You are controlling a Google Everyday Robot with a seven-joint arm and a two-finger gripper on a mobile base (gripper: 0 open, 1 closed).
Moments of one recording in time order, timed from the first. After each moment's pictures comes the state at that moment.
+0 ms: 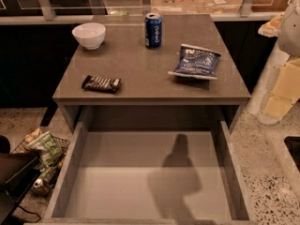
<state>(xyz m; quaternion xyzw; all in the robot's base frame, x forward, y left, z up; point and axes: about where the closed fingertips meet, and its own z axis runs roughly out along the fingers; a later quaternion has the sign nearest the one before) 0.438 -0.213 0.990 -0.60 0.78 -0.05 0.18</state>
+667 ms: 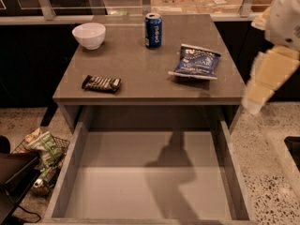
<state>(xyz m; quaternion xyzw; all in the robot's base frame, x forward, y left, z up) 0.464 -0.203 0.993 -0.58 0.79 -0.05 0.19</state>
